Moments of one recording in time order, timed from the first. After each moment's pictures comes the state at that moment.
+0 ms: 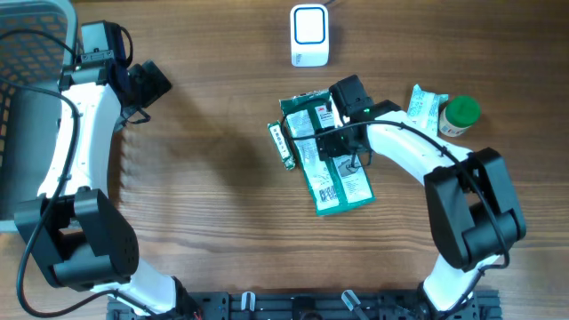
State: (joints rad) left arm 0.15 1.79 1.48 -0.87 -0.05 -0.54; right arm 0.41 1.92 1.17 -0.58 -0.05 0.18
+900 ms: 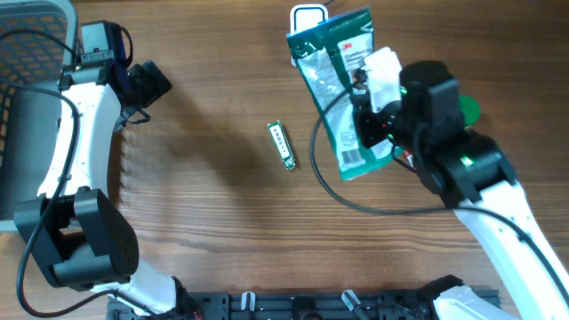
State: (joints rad) left arm 0.15 1.79 1.48 -0.87 -0.05 -0.54; right arm 0.40 1.24 1.21 -0.63 -0.08 -0.10
